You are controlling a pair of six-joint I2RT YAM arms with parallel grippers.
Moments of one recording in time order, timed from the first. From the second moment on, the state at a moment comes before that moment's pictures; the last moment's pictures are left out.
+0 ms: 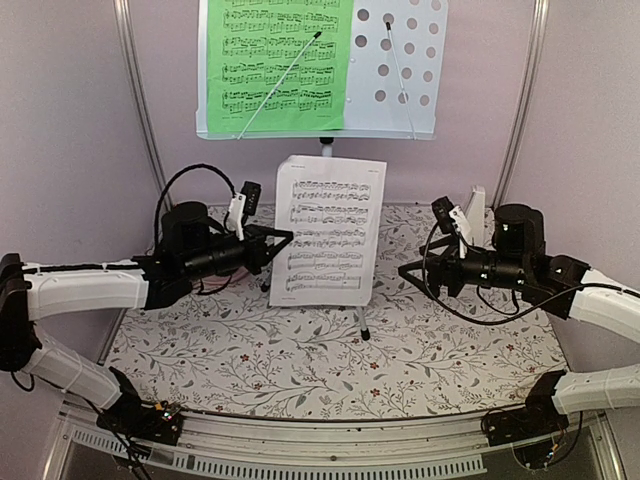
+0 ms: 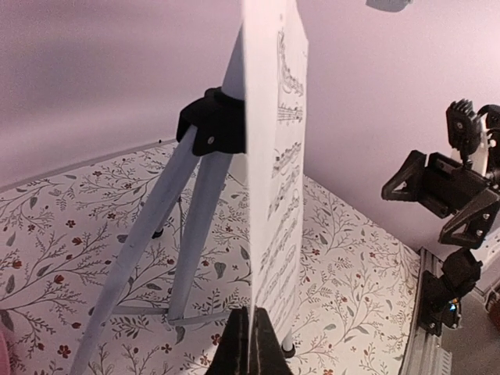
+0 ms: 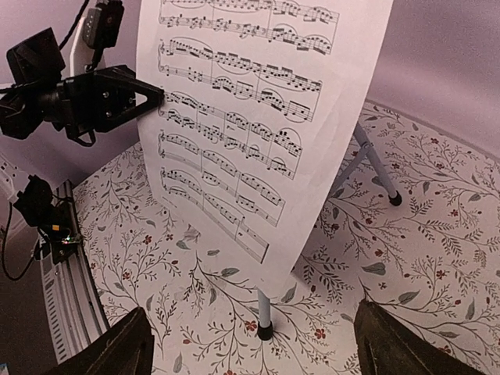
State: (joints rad) left arm -0.71 1.34 0.76 0.46 0.26 -0.31; right arm 0.70 0.99 0.78 -0.16 -0.26 0.11
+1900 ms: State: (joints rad) left arm -0.94 0.91 0.81 0.20 0.20 0.23; right arm 0.90 1.91 0.77 0.81 -0.65 0.49
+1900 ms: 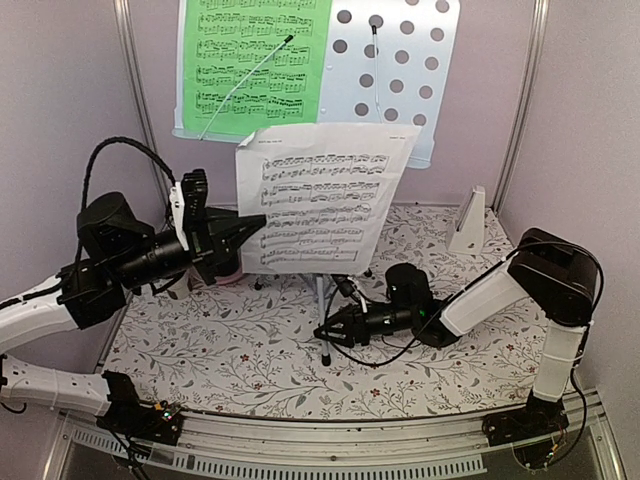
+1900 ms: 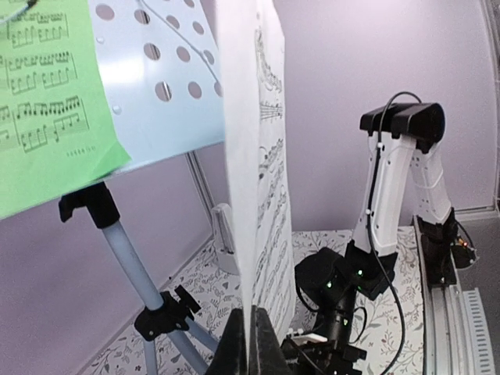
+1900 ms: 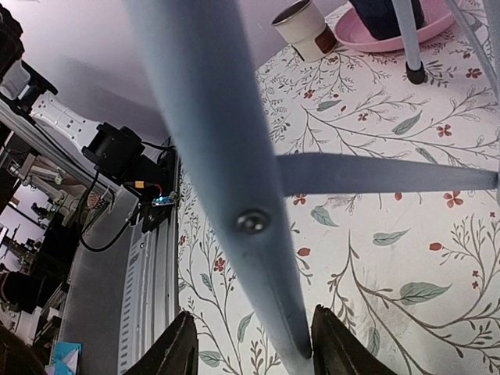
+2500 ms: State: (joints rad) left arm -0.93 1.01 1.20 0.22 -0.02 0.04; right arm 0.91 1.22 0.86 0.27 -0.26 0.36
